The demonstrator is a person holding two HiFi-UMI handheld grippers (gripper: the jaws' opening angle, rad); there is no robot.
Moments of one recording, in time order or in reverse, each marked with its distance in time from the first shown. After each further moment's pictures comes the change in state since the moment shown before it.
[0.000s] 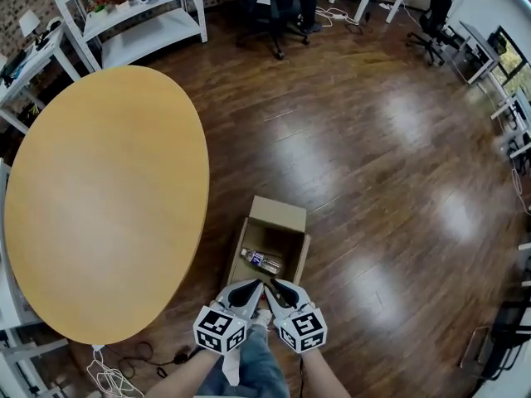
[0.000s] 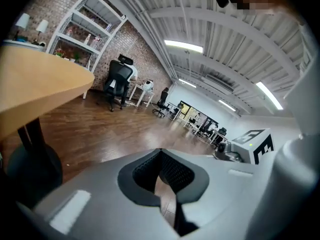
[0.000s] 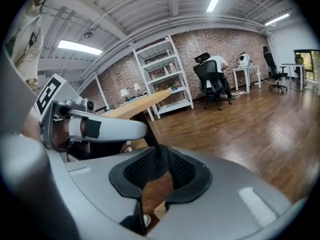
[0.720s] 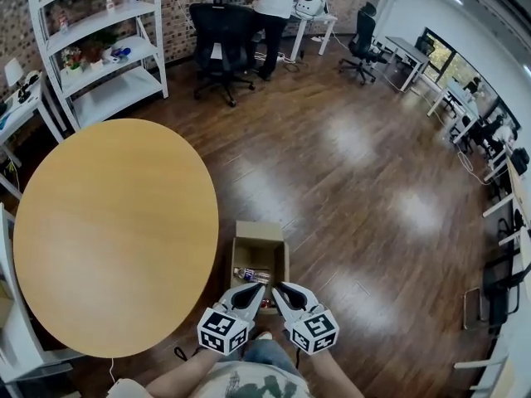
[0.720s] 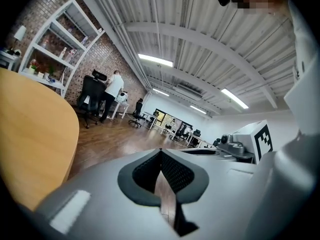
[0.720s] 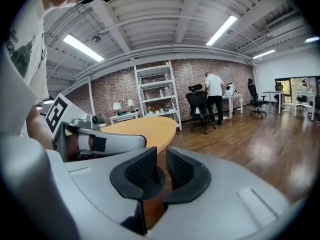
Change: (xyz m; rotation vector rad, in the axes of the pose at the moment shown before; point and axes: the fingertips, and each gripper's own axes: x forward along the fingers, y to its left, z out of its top) left arm -0.159 -0.069 0.071 0.146 -0.088 -0.277; right arm -0.112 0.143 0.094 -0.050 -0.202 -0.218
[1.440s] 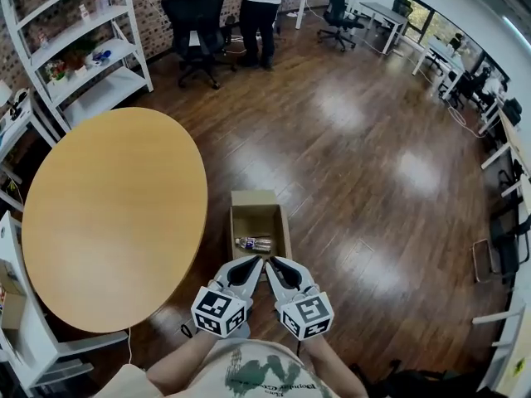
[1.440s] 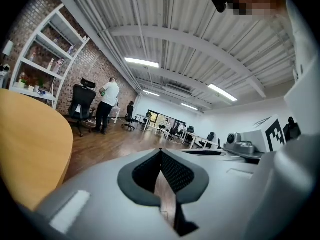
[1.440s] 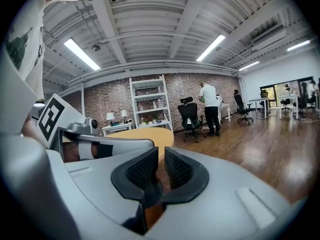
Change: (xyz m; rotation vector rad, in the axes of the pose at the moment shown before) left arm -0.053 -0.078 -0.004 0.118 -0.013 -0.057; right arm -0.080 0.061 0.004 0.035 -0.143 -0.126
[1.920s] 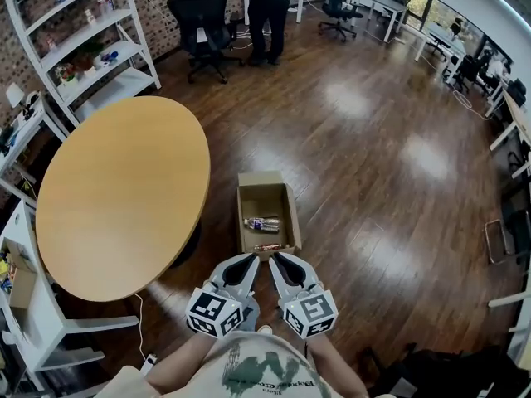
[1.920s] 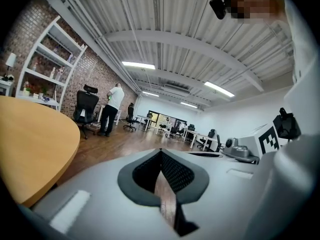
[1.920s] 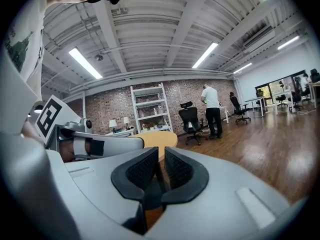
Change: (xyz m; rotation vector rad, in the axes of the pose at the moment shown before) left arm -0.081 -0.071 -0.034 0.051 -0.006 0.029; right arm -0.092 0.047 -0.035 0.053 -0.090 -0.006
